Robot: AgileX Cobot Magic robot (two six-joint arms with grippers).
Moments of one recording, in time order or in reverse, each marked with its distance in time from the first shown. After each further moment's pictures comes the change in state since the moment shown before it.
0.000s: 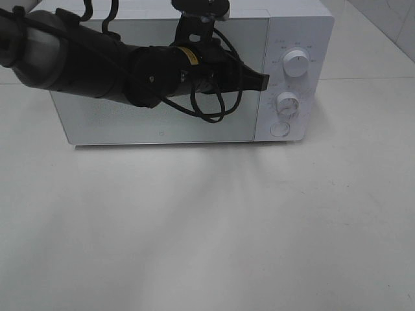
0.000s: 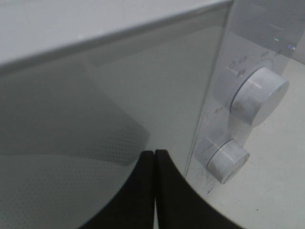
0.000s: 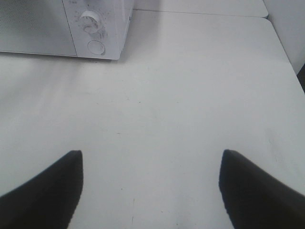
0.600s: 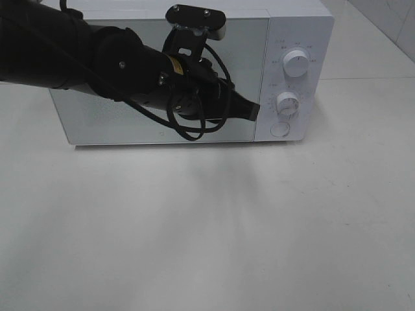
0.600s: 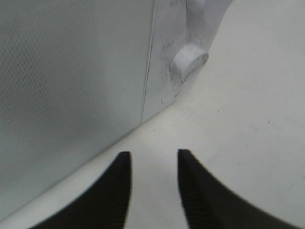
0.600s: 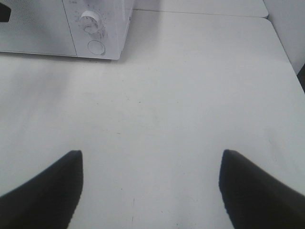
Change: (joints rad) left arm -0.034 -0.157 0.123 -0.014 0.326 -0.008; right arm 0.000 0.000 0.000 0.000 0.000 0.000
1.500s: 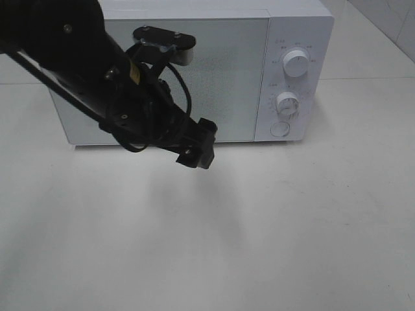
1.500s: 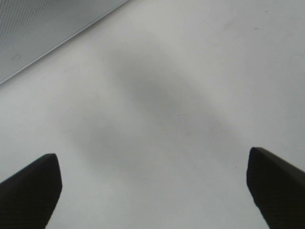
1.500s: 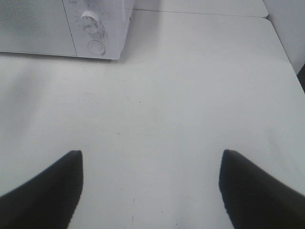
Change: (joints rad) left arm 0.024 -0.164 0.057 0.198 0.513 -0.220; right arm 0.000 0.000 0.000 0.000 0.000 0.000
